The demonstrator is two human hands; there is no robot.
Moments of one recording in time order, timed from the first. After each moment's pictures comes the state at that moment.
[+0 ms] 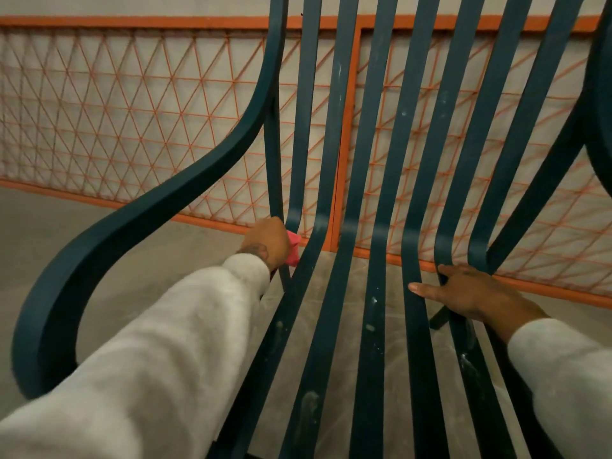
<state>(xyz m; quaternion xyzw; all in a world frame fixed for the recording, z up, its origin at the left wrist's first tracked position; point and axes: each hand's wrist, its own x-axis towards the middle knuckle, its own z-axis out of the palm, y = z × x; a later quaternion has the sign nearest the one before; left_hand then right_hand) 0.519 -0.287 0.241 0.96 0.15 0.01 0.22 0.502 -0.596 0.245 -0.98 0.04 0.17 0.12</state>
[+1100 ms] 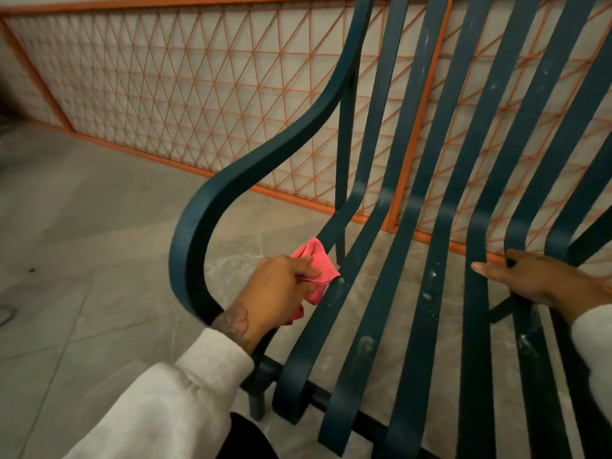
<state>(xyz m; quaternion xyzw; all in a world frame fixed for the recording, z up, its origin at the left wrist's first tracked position) 0.324 -0.273 0.241 0.91 0.16 0.03 0.38 0.507 -0.592 0.246 -0.97 0.02 0.20 0.17</state>
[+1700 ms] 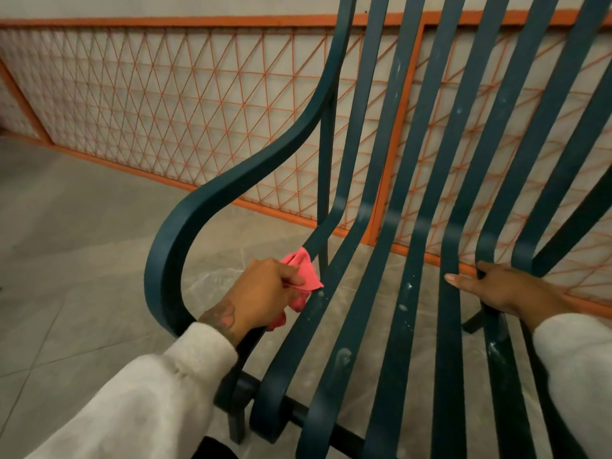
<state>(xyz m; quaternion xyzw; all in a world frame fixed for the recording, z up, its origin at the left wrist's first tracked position) 0.340 -0.271 0.250 0.93 0.14 0.00 0.34 0.505 -0.596 0.244 -0.97 0.03 0.18 0.16</state>
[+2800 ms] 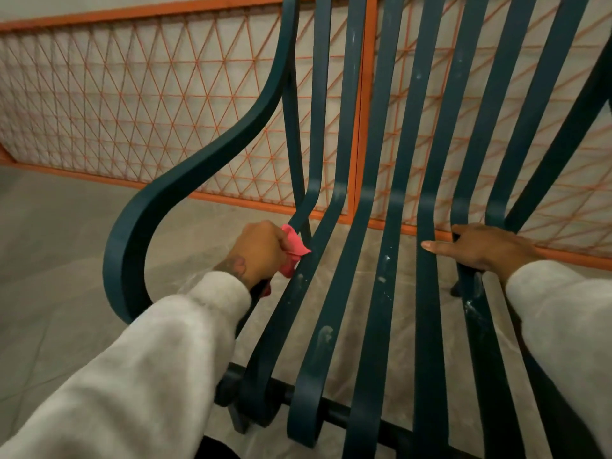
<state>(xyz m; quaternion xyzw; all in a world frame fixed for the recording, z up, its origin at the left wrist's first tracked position) 0.388 -0.289 0.261 0.95 0.16 0.00 0.29 0.515 -0.606 0.237 -0.98 -0.01 0.17 0.11</state>
